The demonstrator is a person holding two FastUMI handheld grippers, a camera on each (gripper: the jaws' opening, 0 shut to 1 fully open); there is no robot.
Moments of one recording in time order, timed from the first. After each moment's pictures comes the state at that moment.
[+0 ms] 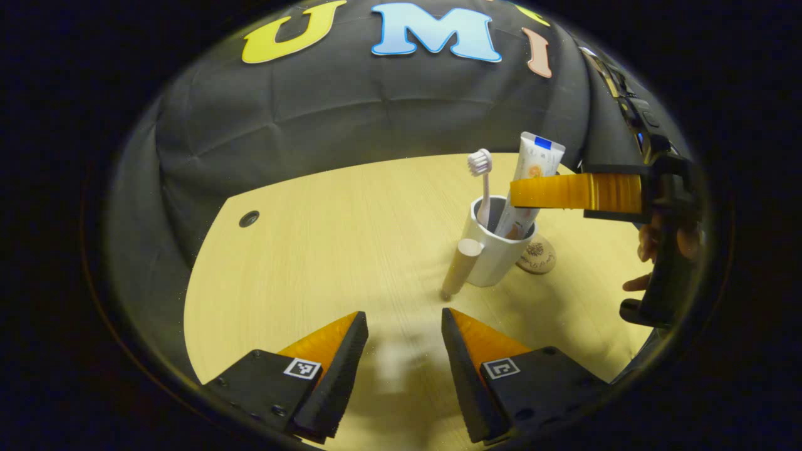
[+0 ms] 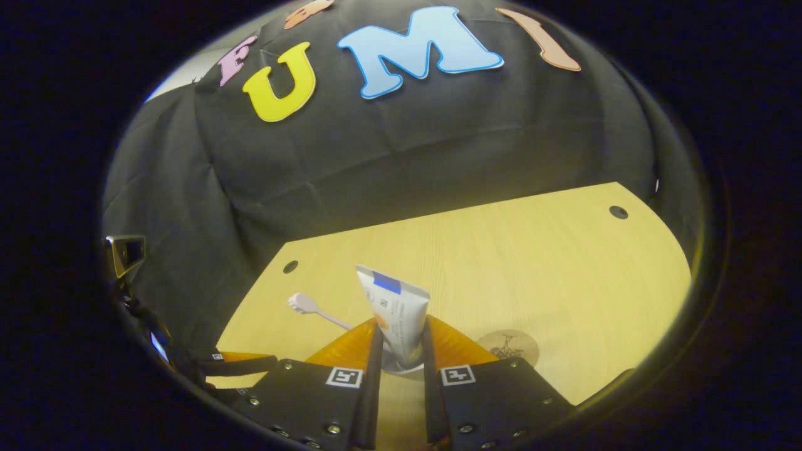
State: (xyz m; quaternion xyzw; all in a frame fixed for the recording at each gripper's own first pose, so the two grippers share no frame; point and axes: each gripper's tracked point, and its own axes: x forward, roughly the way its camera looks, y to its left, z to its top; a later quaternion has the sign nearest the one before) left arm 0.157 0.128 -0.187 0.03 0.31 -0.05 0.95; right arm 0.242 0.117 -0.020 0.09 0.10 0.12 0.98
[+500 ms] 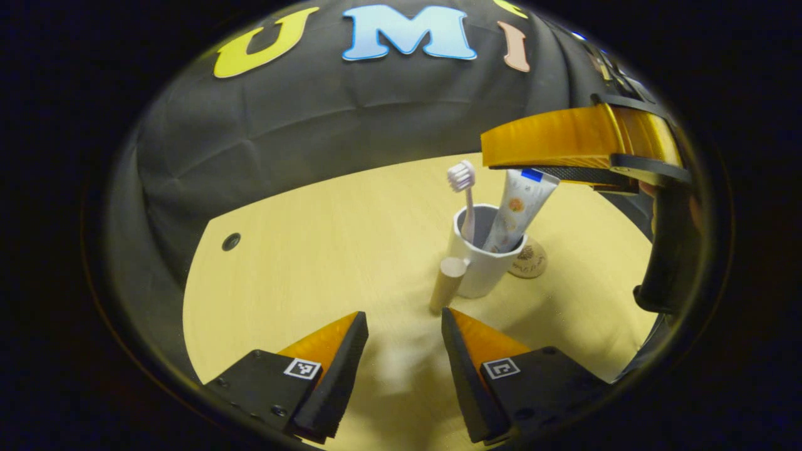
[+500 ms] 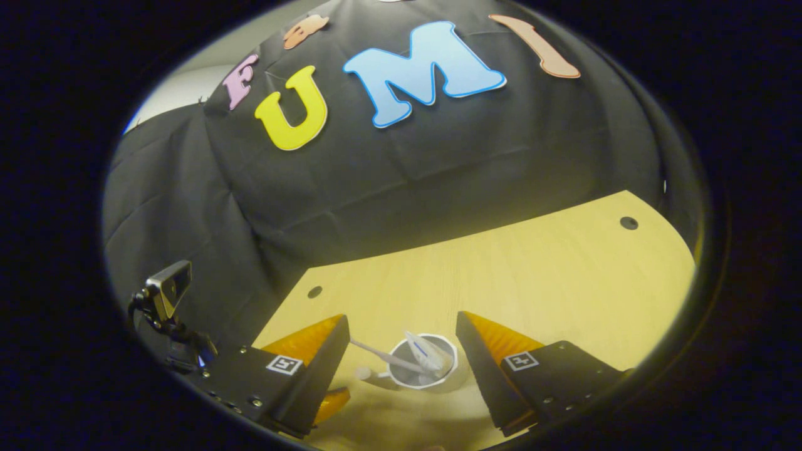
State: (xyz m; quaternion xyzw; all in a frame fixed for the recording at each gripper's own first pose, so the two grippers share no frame) left arm 0.187 0.103 -0.179 0.07 0.30 -0.10 0.95; right arm 0.234 0.111 0.020 0.11 0.05 0.13 0.98
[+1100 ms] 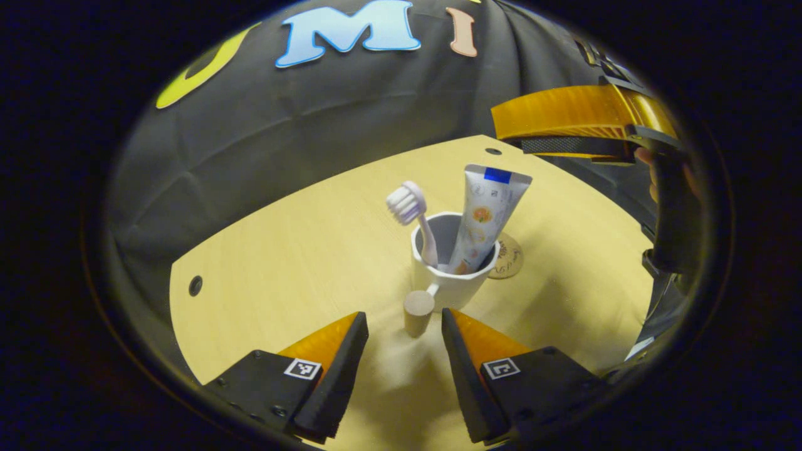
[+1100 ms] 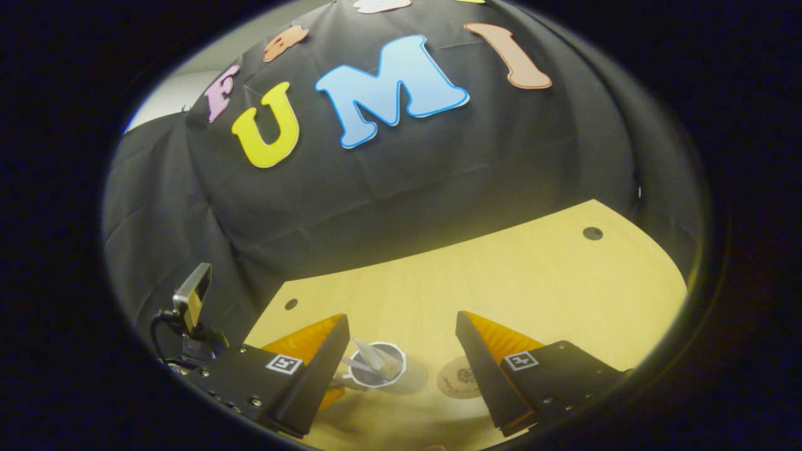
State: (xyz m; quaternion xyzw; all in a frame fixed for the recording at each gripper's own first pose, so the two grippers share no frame) left arm 0.221 0.068 -0.187 0.13 0.32 -0.21 0.92; right arm 0.216 0.044 0.031 0.13 0.04 0.07 0.99
